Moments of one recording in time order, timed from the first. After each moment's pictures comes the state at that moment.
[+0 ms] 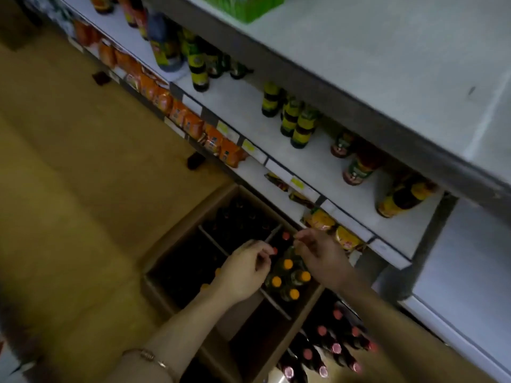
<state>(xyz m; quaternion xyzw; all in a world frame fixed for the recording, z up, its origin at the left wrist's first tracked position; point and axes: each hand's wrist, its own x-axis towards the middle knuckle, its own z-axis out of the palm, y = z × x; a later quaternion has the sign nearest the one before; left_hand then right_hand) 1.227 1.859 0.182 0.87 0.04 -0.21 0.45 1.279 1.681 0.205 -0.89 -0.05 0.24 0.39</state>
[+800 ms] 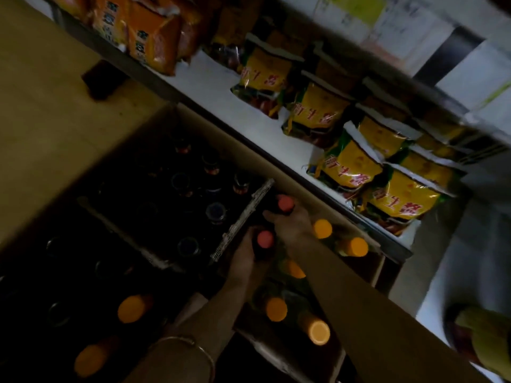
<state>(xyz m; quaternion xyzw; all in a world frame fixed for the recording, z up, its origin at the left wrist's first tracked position) 1.303 1.781 -0.226 0.67 0.23 -0.22 0.68 1.369 1.695 -0.214 -0.77 0.30 0.26 0.51</state>
